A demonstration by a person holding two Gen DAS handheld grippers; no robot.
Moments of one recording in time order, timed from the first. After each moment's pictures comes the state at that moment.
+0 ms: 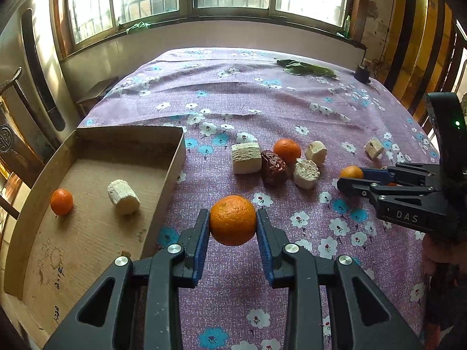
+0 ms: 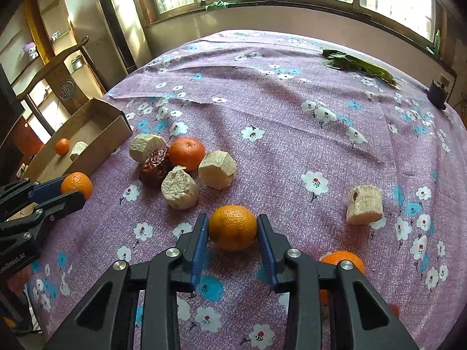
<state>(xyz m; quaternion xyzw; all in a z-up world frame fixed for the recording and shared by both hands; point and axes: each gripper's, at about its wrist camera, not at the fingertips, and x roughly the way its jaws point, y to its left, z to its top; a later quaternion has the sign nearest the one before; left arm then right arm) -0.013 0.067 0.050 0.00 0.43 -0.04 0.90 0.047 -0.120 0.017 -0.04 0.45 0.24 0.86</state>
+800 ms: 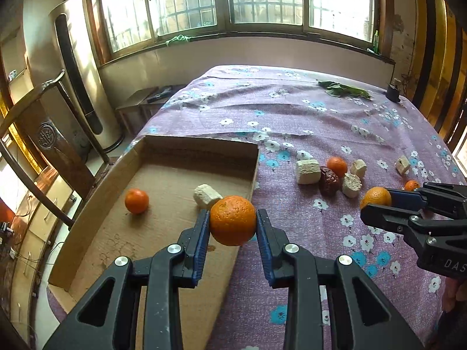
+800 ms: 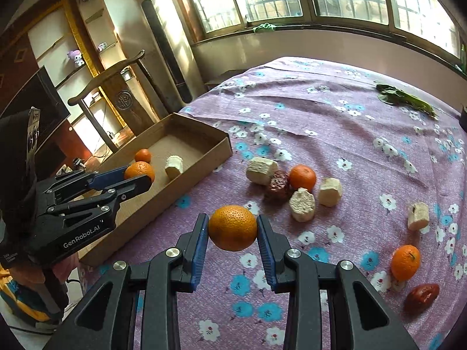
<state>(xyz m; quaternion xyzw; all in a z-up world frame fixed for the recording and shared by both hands) -0.045 0.124 0.086 0.02 0.40 0.05 0.92 -0.009 -0.049 0.068 -0.01 0.40 0.35 0.85</state>
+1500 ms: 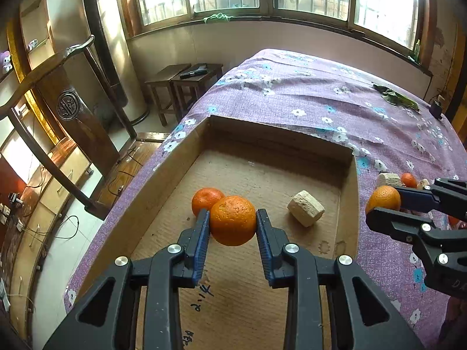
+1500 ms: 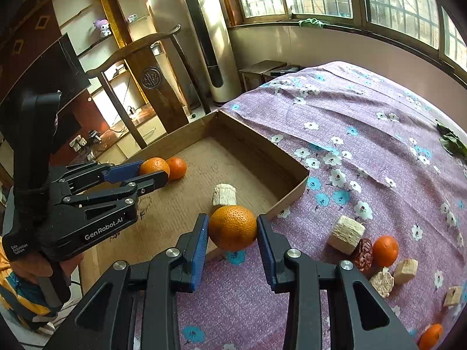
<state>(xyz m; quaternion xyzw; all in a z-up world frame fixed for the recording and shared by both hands) -0.012 0.218 0.065 -0.02 0.44 0.11 0.89 0.030 0.068 0.065 -0.07 0.41 0.40 0.81</state>
